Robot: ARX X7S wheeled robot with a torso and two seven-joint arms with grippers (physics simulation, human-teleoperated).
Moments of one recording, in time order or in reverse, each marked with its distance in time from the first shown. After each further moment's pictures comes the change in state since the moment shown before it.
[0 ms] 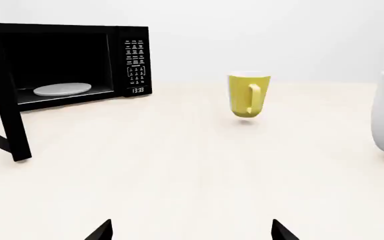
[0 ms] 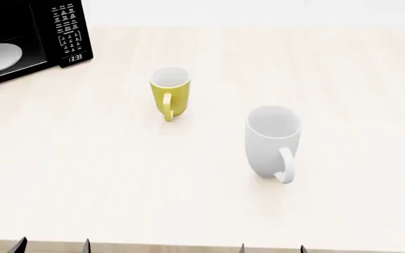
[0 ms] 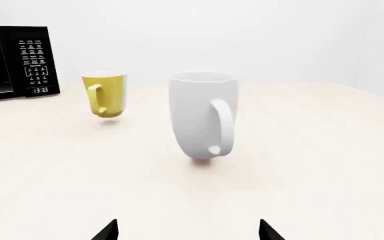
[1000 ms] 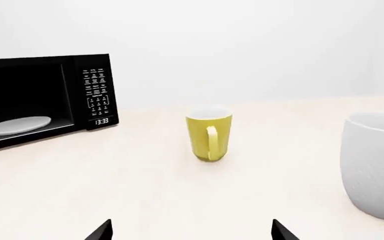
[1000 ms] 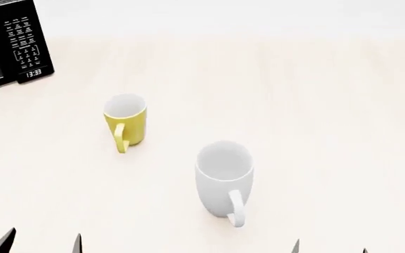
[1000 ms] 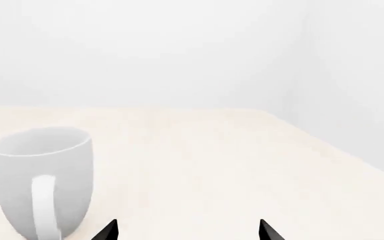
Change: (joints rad) left arm 0.025 -0.122 0.080 0.096 -0.065 -0.003 -0.058; right arm -0.079 0.132 0.032 -0.176 0.067 0.036 0.161
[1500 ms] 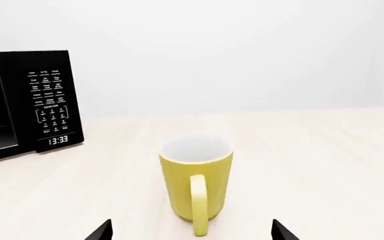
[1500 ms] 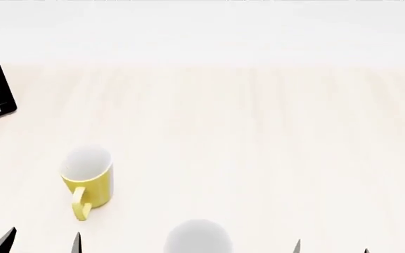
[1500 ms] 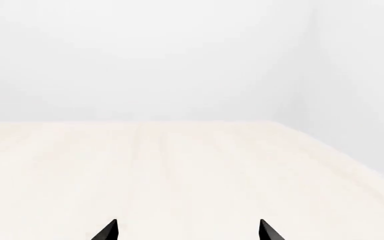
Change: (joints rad) left arm -0.016 -0.021 0.013 -0.034 -0.040 0.020 -0.008; right arm -0.014 0.026 -0.011 -0.020 0.035 -0.006 0.008
